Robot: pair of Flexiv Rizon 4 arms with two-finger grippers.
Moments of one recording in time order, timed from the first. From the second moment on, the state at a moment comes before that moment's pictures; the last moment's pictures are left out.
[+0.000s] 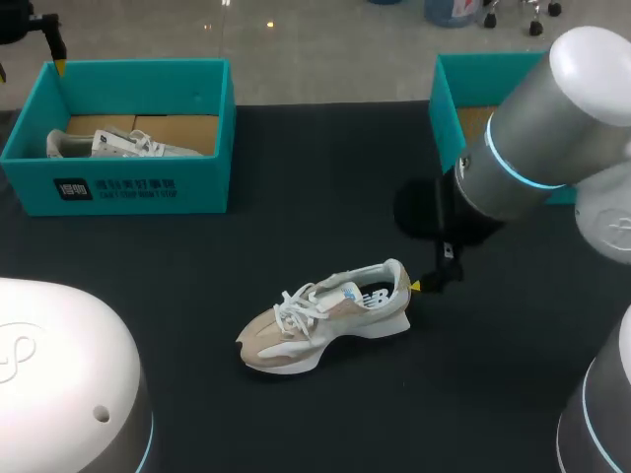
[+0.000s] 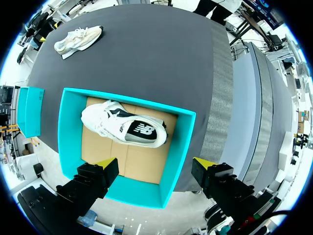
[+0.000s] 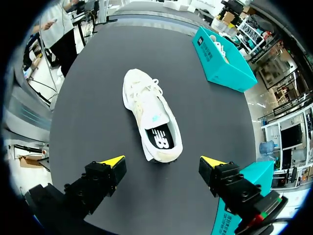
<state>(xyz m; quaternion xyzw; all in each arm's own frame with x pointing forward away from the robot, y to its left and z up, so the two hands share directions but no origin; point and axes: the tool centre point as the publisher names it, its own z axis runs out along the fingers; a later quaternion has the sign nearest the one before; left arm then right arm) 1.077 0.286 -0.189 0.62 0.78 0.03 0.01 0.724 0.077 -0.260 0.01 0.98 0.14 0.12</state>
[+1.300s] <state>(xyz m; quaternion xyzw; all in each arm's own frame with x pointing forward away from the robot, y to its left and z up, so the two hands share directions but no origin) 1.077 0.287 -0.189 0.62 0.78 0.03 0.01 0.744 0.023 -0.300 0.03 0.95 0.28 0.12</state>
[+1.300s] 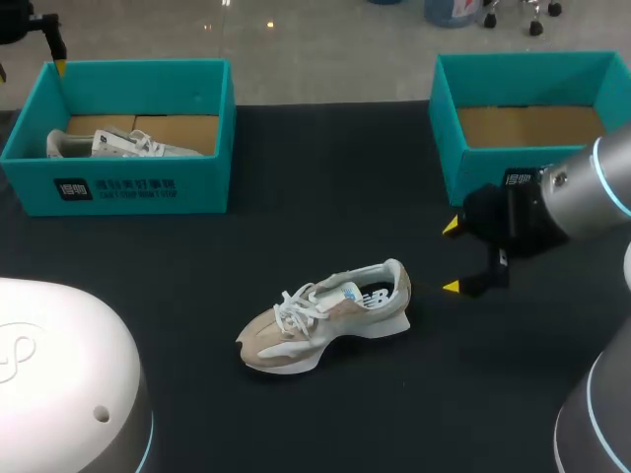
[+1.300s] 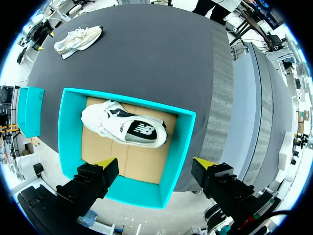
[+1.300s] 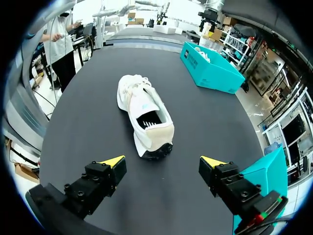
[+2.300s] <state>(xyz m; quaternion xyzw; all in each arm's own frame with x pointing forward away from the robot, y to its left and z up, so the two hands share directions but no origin) 1.077 0.287 -0.189 0.62 0.78 0.03 0.01 0.756 -0.006 -0.354 0.01 0.92 0.37 0.10</state>
